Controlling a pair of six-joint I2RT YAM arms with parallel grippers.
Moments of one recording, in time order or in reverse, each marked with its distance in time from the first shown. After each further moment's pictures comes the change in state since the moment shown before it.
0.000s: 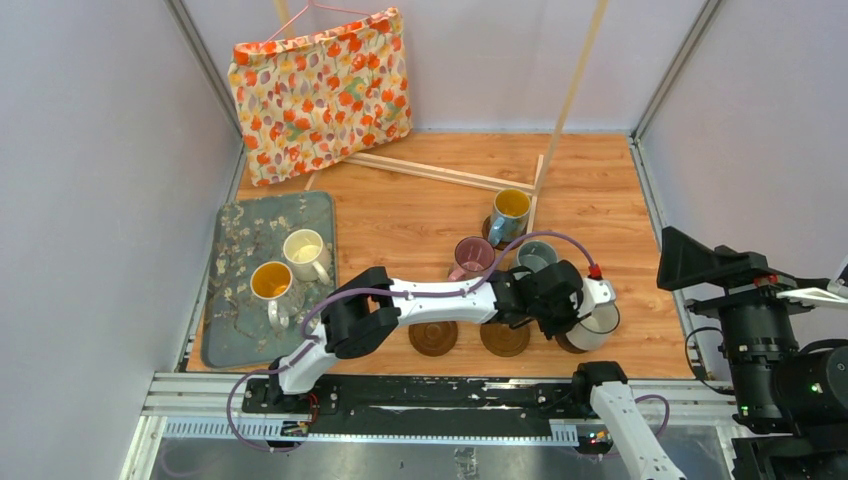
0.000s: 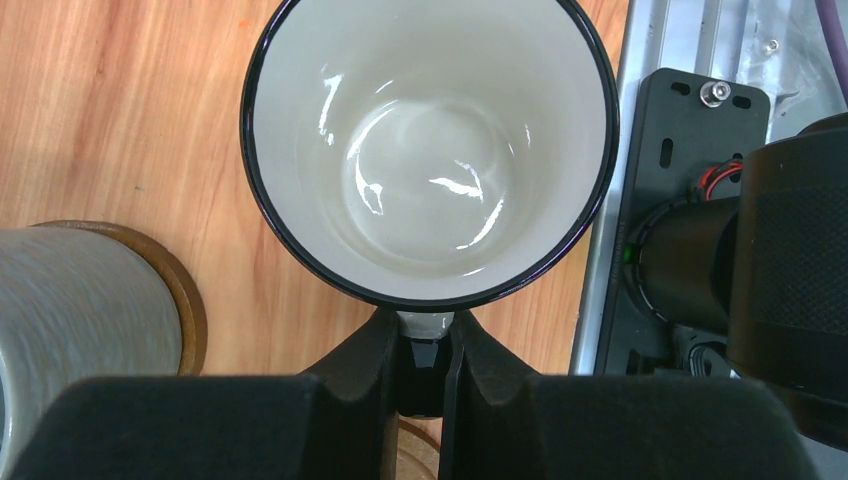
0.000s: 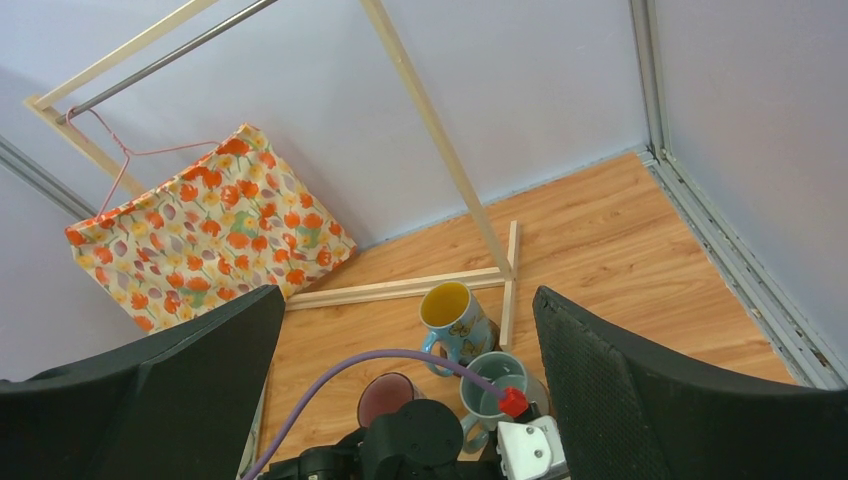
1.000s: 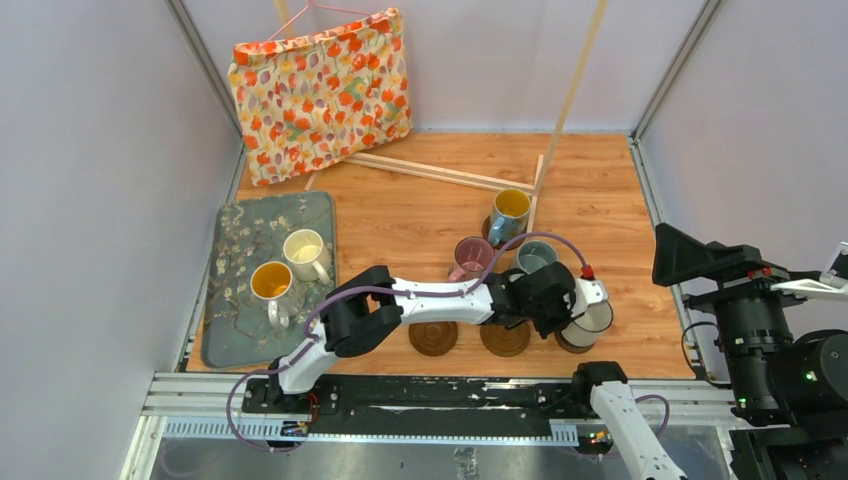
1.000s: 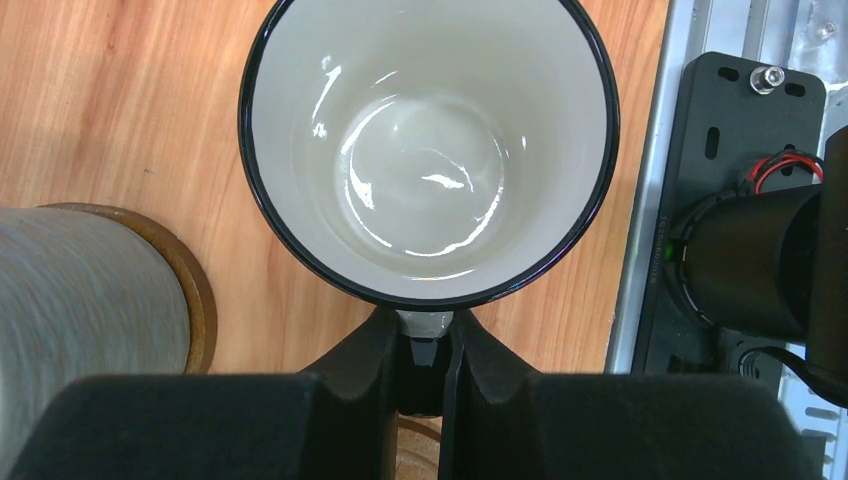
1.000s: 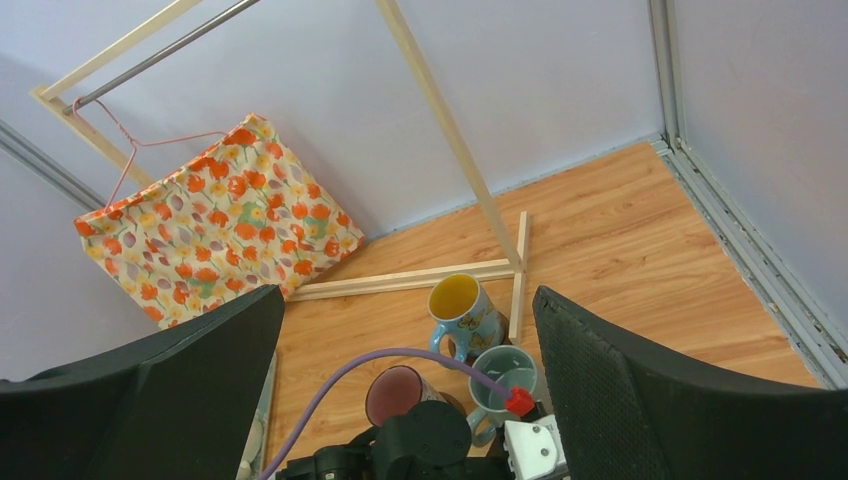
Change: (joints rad) left arm 0.014 0.001 -0.077 0.083 -0.015 0.002; right arm 0.000 0.014 -0.009 0.003 -0.023 0.013
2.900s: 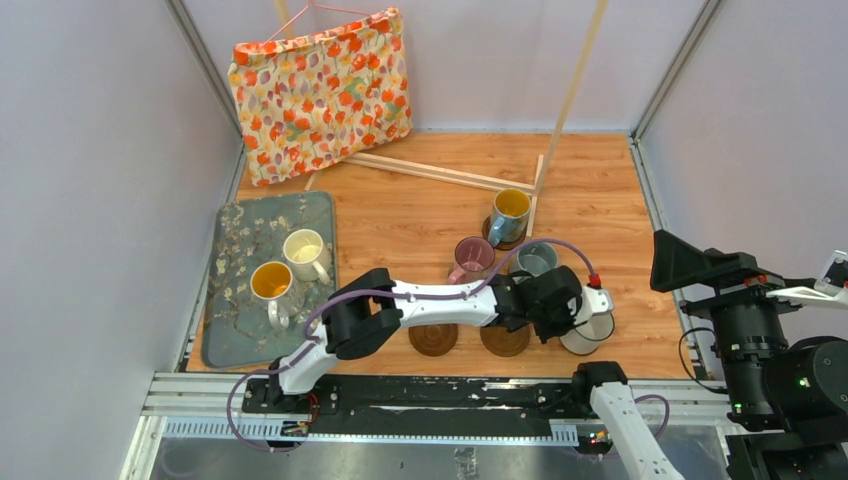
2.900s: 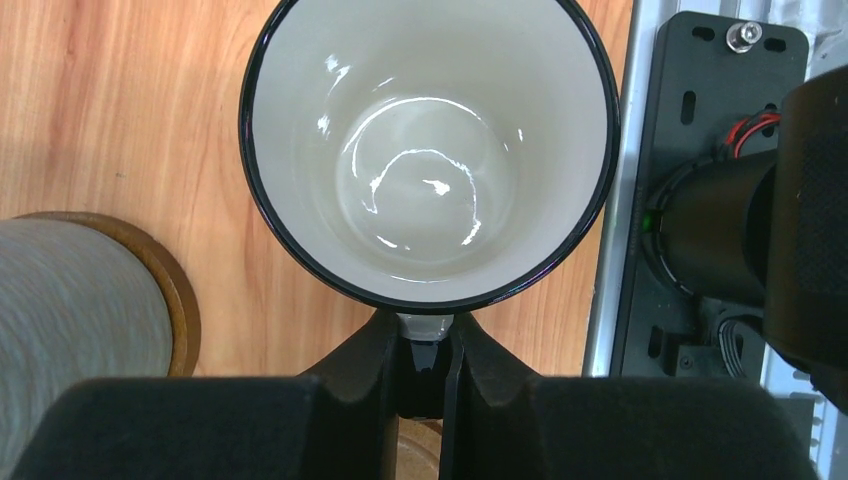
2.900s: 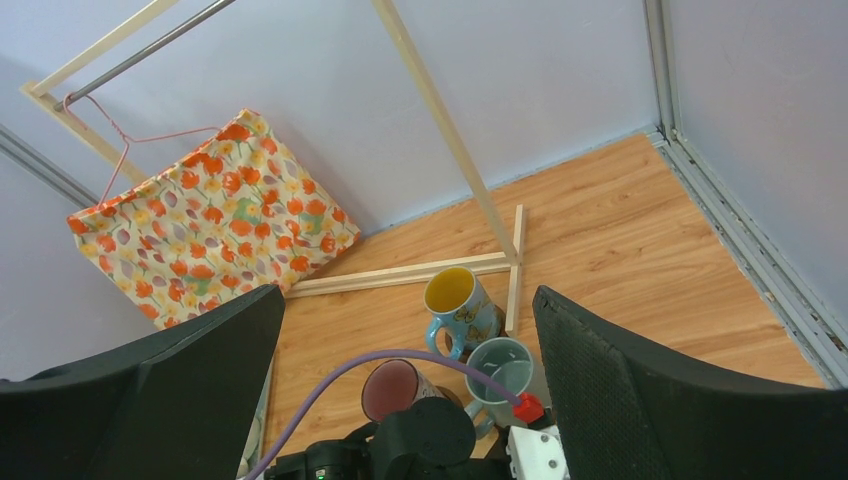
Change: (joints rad) left arm -0.020 -0.001 0.046 -0.107 0.013 0.059; right arm 0.000 -0.036 -0.044 0.002 0.008 0.007
